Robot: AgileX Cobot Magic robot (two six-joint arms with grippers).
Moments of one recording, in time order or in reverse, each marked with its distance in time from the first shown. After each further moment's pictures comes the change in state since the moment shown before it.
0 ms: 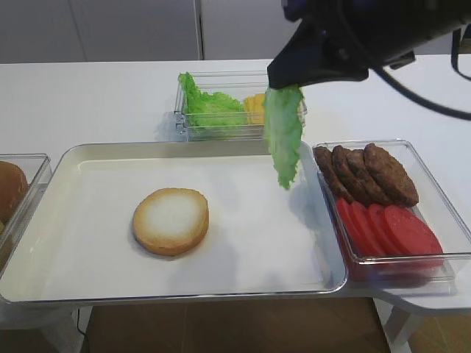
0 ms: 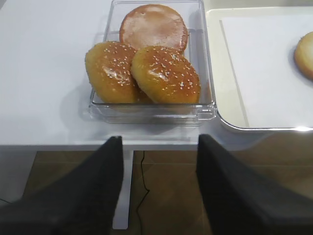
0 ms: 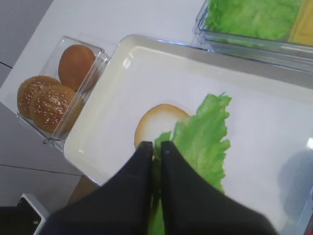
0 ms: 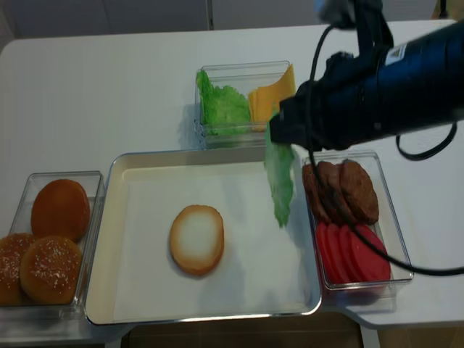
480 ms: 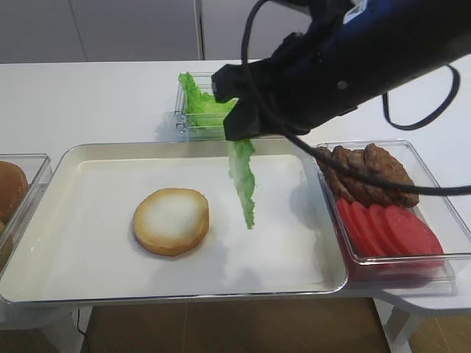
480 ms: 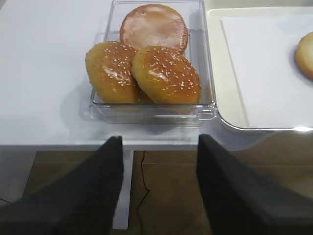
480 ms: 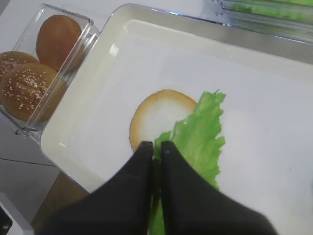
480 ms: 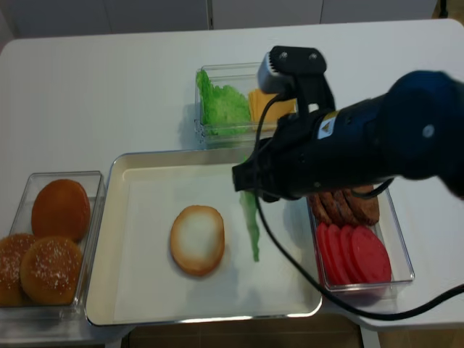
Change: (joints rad) left arm 0.000 0.000 0.000 0.000 0.000 0.000; right arm 0.209 0.087 0.067 -0.149 -0.226 0.141
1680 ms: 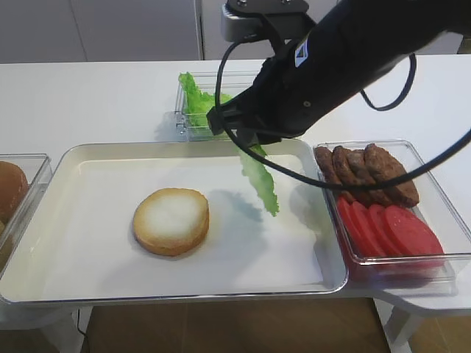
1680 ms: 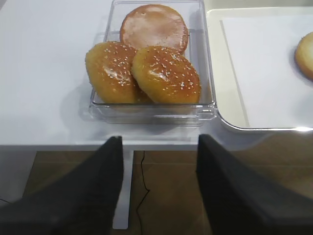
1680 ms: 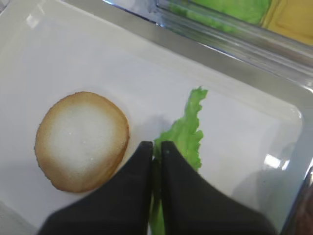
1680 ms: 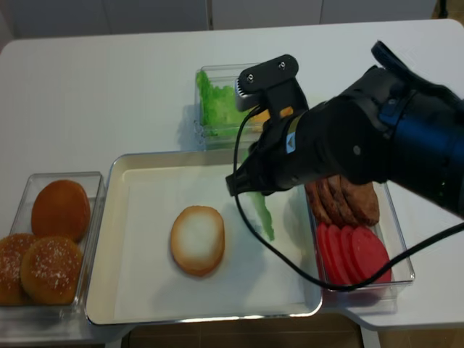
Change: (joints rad) left arm 0.000 0.000 0.000 0.000 0.000 0.000; right arm 0.041 0.136 -0.099 -0.488 0.014 0.276
